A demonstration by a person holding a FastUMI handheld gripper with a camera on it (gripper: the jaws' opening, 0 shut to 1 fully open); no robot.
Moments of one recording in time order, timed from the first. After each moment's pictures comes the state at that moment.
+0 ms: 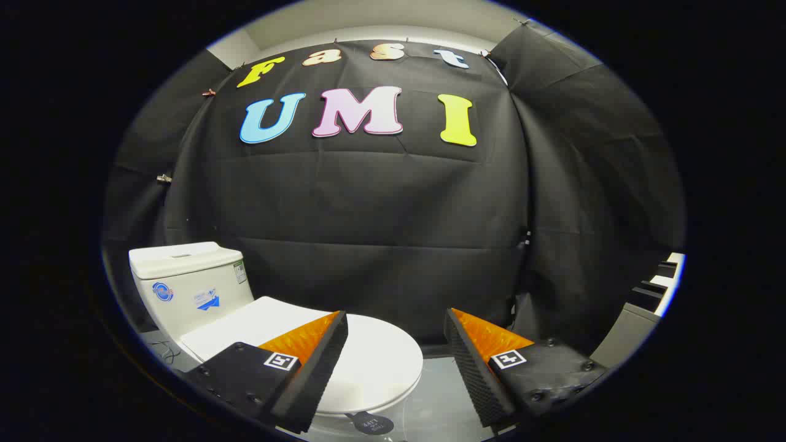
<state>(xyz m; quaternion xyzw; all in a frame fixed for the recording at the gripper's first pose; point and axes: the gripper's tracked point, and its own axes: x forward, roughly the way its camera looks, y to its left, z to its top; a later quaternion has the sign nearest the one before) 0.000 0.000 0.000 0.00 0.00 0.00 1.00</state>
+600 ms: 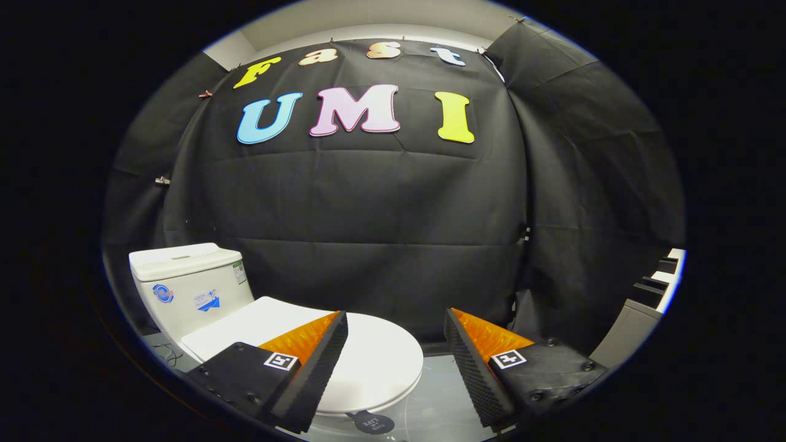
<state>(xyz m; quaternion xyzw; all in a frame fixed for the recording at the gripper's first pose) 0.000 0.000 -0.003 0.00 0.00 0.00 1.00</state>
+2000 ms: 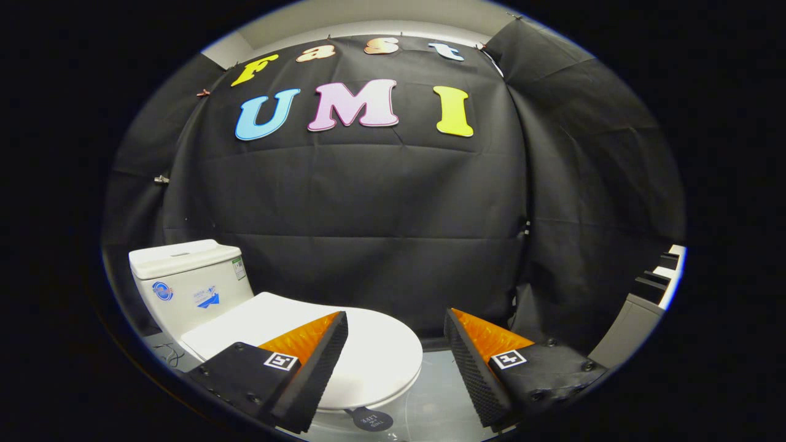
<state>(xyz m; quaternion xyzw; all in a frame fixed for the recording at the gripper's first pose) 0.000 -0.008 -0.018 0.02 0.03 -0.01 1.00</state>
